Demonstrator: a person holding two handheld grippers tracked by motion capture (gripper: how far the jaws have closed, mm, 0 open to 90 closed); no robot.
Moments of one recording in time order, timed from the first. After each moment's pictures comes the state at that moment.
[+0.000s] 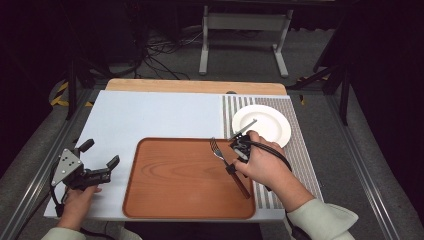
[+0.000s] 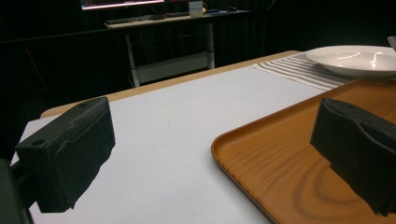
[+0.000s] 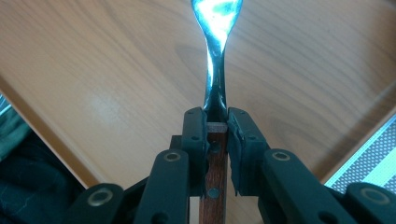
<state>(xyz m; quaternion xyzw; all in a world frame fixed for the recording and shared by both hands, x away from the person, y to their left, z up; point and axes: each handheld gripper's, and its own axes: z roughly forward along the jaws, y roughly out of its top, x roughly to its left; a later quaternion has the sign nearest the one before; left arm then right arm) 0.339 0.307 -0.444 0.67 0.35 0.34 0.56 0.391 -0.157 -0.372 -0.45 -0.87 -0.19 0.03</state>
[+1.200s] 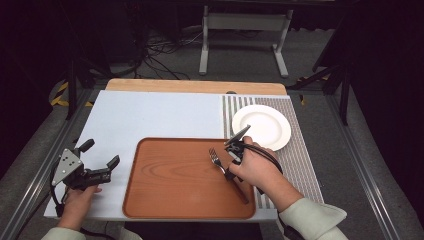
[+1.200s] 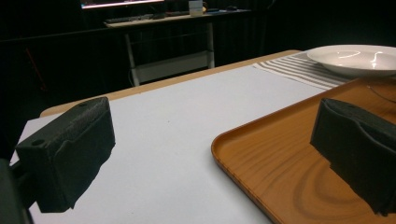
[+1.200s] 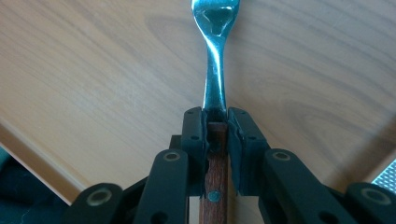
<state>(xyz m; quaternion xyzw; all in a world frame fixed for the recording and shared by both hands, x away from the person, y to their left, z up) 0.339 0.307 -0.445 0.67 0.35 0.34 0.56 0.400 -0.149 -0.405 -0.50 -0.85 -0.13 0.07</state>
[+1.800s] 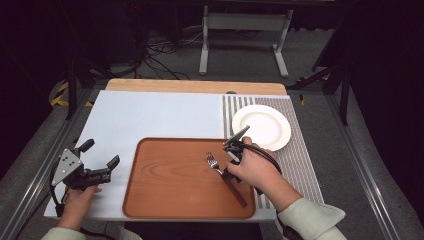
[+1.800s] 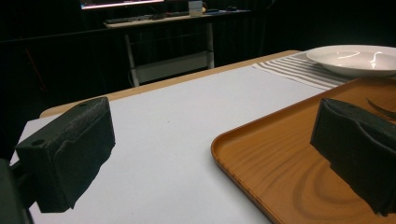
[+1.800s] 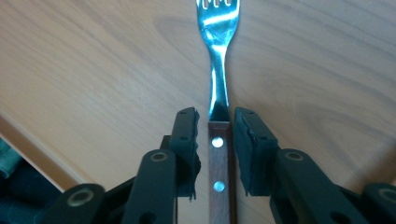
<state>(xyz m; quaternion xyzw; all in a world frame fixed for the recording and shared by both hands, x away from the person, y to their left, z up) 0.339 0.307 -0.444 0.67 0.35 0.34 0.56 0.401 -0.147 -0.407 -0.50 -0.85 -0.14 0.08</state>
